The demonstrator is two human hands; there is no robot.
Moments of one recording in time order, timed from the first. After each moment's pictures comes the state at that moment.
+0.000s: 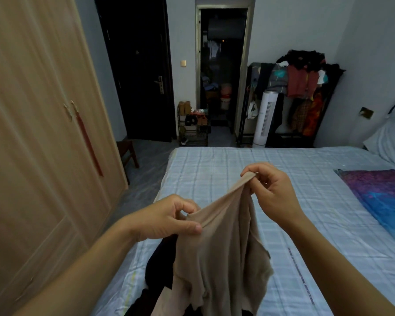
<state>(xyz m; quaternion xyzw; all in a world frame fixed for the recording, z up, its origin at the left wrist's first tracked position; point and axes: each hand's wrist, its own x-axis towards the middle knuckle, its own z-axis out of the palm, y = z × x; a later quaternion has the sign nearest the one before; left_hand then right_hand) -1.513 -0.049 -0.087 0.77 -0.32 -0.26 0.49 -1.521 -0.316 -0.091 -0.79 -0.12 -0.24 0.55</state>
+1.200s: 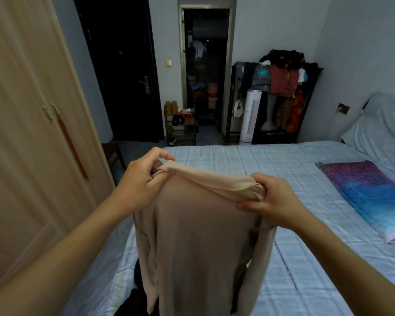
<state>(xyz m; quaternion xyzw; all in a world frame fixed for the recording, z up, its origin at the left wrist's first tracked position) -1.504 -0.061 -0.060 0.85 -0.27 0.18 0.41 -1.558 -0.368 -0.088 -0.92 -0.08 -0.12 0.37</state>
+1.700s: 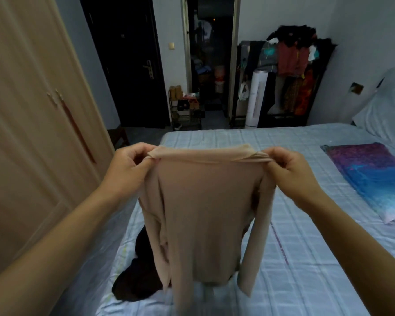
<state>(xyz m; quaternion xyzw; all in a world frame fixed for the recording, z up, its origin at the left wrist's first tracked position) -1.557 -0.100 -0.071 0.82 -0.15 0.14 0.53 -1.591 -0.429 -0.091 -0.84 -0.04 -0.20 0.51</state>
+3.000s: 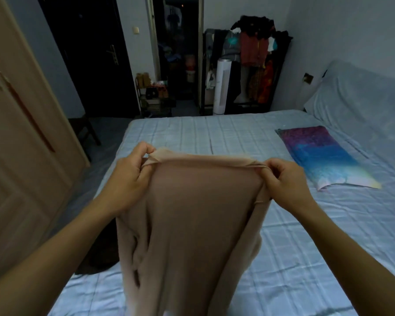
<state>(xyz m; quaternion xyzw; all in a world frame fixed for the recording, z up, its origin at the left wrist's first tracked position) -1.666 -0.224 -0.108 0.86 -0.27 0.15 0.41 -1.728 -0.557 -0.138 -0.88 0.01 -0.29 0.37</state>
